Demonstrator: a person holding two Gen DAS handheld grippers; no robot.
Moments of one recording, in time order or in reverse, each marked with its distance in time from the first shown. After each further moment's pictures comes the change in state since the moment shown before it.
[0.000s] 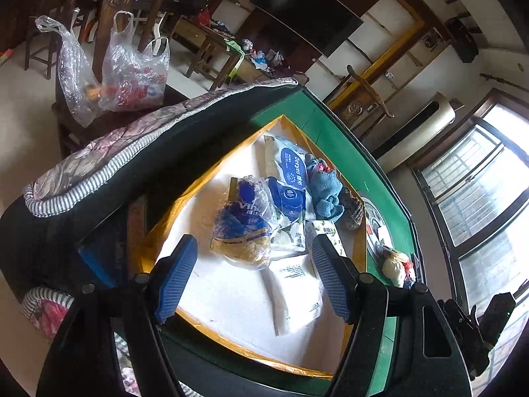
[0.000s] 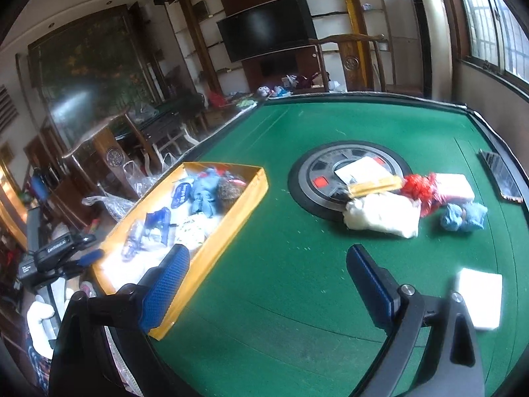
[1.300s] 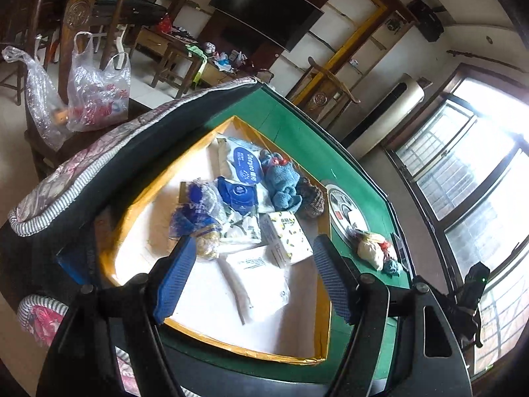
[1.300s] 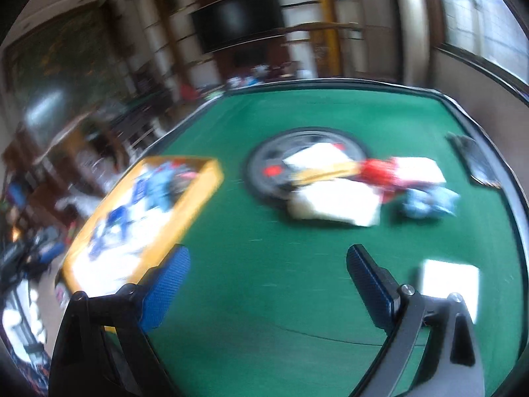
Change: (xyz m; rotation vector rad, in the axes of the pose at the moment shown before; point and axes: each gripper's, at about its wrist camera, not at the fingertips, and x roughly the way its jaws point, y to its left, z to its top) left arm -0.011 -0.037 -0.005 0.153 0.014 -0.096; right arm -0.008 -0.069 -0.001 0.103 0.042 -0.142
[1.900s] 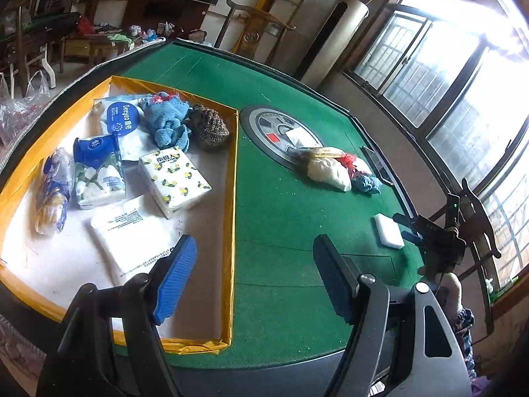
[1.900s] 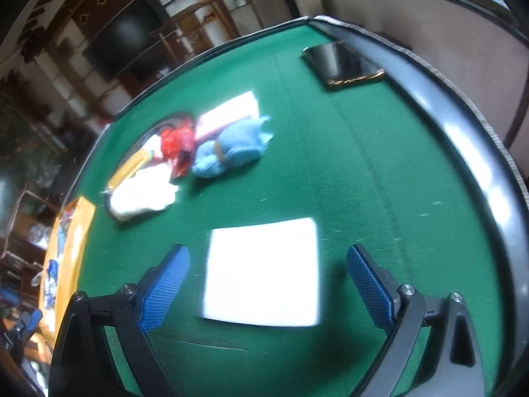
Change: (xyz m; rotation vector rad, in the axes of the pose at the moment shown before) left arm 0.045 -0.118 -0.055 0.304 0.198 -0.077; right arm 0.009 -0.178 -0.027 0.361 0.110 -0.111
